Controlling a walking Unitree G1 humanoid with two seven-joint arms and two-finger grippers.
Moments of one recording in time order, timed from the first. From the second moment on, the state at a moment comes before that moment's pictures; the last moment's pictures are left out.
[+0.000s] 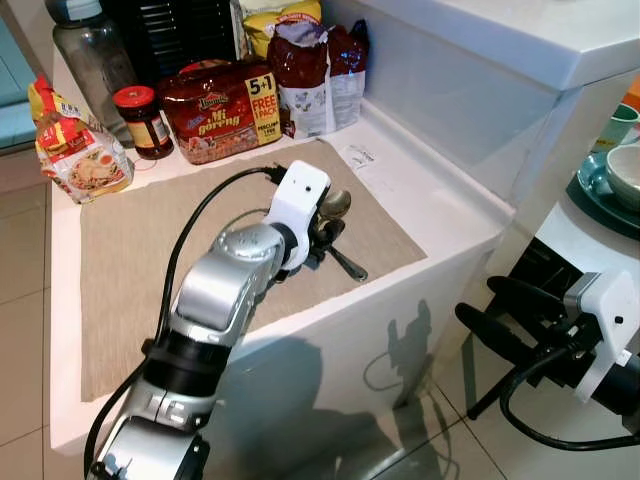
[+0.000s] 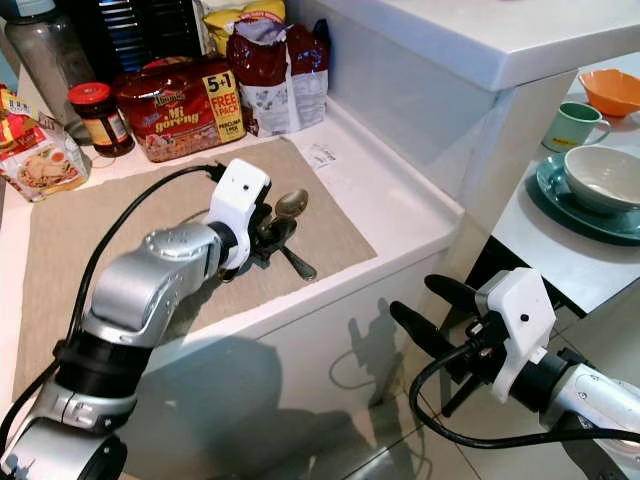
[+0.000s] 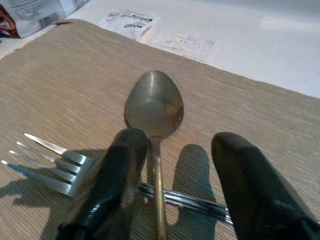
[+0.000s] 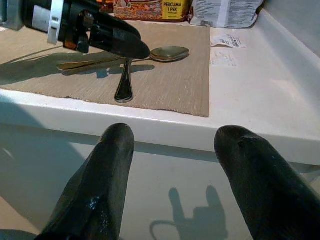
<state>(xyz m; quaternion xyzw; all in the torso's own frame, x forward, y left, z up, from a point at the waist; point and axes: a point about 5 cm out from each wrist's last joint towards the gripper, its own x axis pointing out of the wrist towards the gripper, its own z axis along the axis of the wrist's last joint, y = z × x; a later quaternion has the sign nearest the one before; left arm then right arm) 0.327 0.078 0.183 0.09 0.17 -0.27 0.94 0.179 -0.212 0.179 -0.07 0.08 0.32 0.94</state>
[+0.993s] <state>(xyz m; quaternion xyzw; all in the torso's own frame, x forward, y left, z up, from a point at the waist) 0.331 0.076 0.173 0.08 0.23 -0.27 0.93 0.179 -0.212 0.179 -0.07 0.08 0.32 0.94</state>
